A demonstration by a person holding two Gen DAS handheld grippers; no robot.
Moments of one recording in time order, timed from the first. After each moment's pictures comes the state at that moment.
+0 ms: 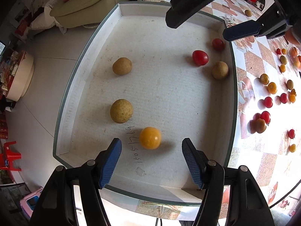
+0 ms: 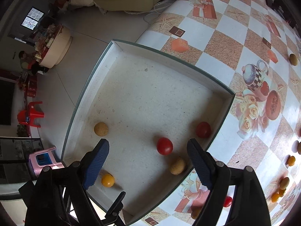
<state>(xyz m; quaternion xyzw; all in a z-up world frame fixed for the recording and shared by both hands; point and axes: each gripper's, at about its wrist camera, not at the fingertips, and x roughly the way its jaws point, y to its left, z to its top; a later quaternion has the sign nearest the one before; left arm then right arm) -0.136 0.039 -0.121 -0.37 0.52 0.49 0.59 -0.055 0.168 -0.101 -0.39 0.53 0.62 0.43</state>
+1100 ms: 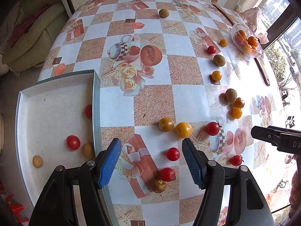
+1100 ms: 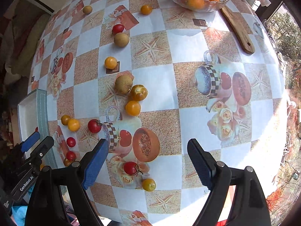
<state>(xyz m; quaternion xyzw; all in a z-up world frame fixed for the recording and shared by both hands) 0.034 0.086 -0.094 -0.33 0.54 0.35 0.69 0.226 -0.016 -0.107 -0.26 0.65 0.38 0.61</state>
